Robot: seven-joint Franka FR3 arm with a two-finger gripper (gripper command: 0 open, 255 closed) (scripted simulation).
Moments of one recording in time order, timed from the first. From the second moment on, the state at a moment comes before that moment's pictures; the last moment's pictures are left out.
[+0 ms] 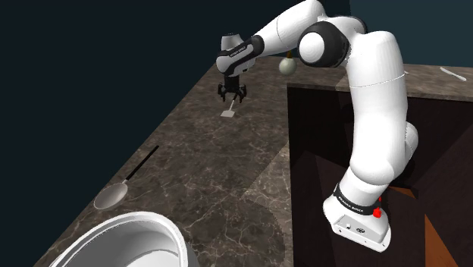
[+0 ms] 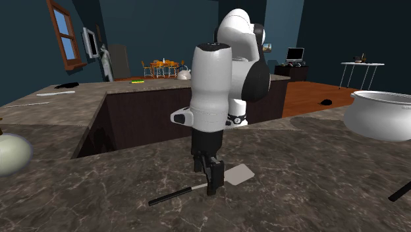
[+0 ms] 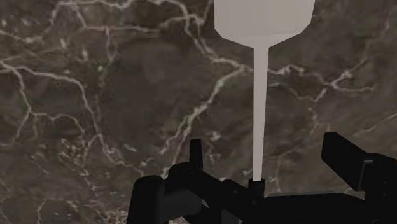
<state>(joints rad) -0.19 0.52 -0.05 -1.59 -0.03 2.15 0.90</state>
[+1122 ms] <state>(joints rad) -0.19 0.49 -0.05 -1.56 -0.03 2.09 0.90</state>
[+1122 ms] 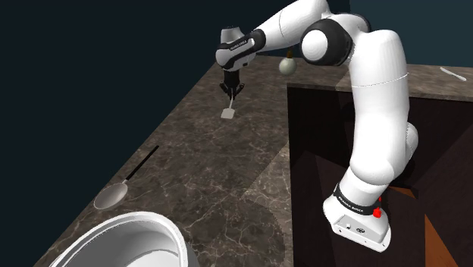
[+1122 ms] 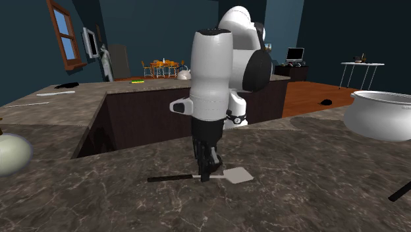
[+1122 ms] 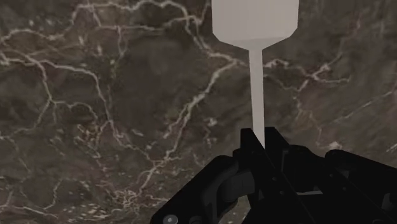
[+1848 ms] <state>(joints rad) -0.19 0.45 -0.05 -1.48 -0.03 1.97 0.89</state>
